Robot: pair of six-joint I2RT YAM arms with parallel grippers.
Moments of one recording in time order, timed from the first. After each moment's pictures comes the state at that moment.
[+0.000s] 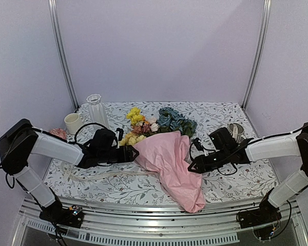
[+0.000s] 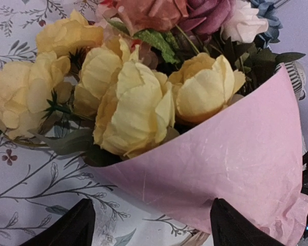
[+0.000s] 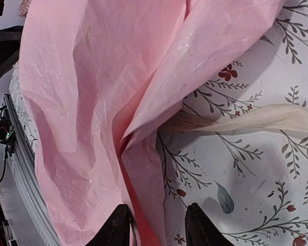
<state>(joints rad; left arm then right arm) -0.72 1.59 0.62 0.32 0.02 -0.67 0.68 1.51 0.69 -0.08 -0.38 0.42</state>
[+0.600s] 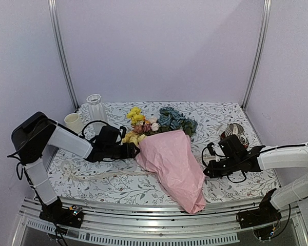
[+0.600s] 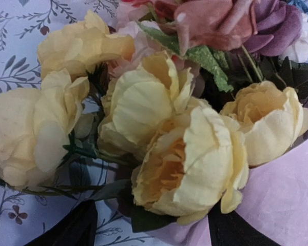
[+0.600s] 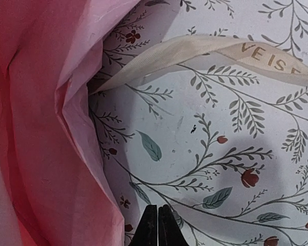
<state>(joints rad) -0.64 1.79 0.74 0.35 0.04 -0.59 0.68 1.32 0.53 -0.17 -0.18 0.52</state>
